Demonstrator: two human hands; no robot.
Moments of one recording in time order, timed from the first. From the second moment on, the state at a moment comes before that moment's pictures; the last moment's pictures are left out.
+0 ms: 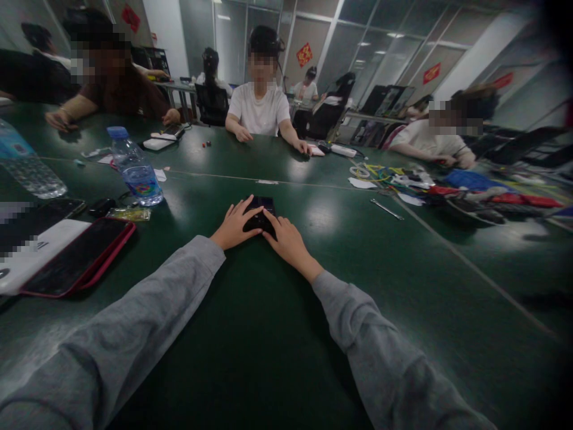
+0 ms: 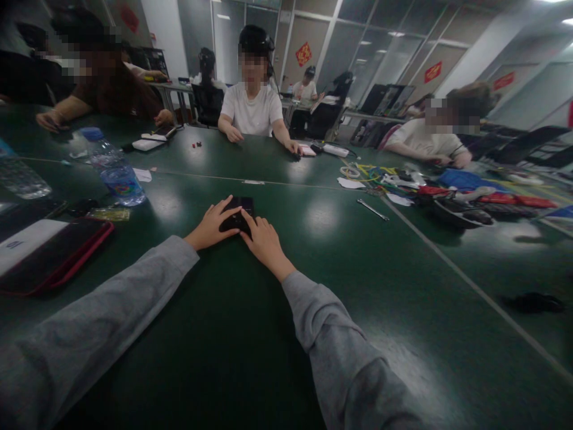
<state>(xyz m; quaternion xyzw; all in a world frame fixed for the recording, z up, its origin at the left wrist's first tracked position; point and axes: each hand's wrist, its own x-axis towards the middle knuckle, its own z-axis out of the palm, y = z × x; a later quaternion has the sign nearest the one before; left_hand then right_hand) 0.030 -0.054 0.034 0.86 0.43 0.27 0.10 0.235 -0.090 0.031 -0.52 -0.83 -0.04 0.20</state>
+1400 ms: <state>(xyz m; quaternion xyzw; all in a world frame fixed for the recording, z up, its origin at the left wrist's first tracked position) 0.006 -0.043 0.026 0.65 0.54 0.52 0.08 0.241 -0.091 0.029 -0.60 -0.75 -0.02 0.29</state>
